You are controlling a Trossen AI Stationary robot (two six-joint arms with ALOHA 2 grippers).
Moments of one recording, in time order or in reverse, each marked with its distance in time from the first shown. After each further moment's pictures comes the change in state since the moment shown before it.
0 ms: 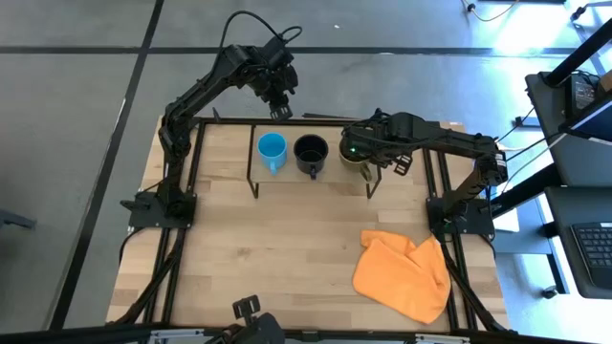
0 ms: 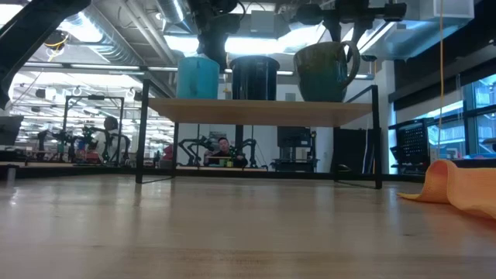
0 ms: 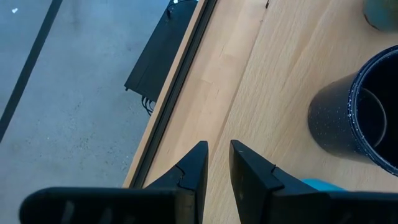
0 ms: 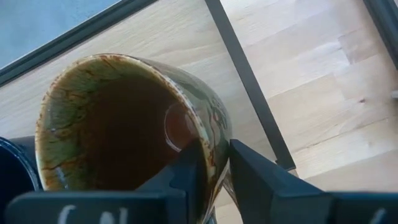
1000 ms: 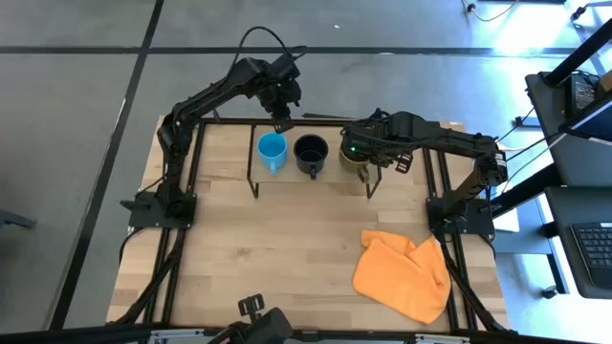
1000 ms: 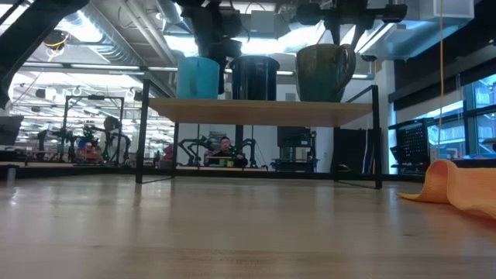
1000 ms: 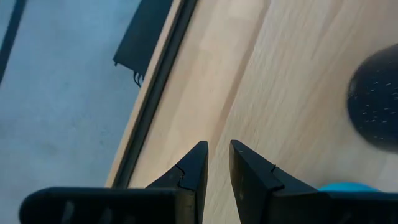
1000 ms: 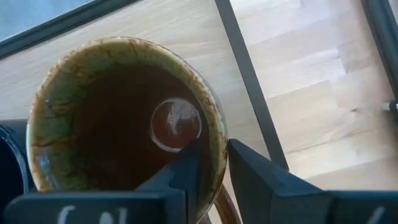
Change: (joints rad) left arm 0.000 -0.014 -0.251 0.126 -0.021 0.008; right arm -0.008 0.000 0.000 0.001 -0.020 -0.100
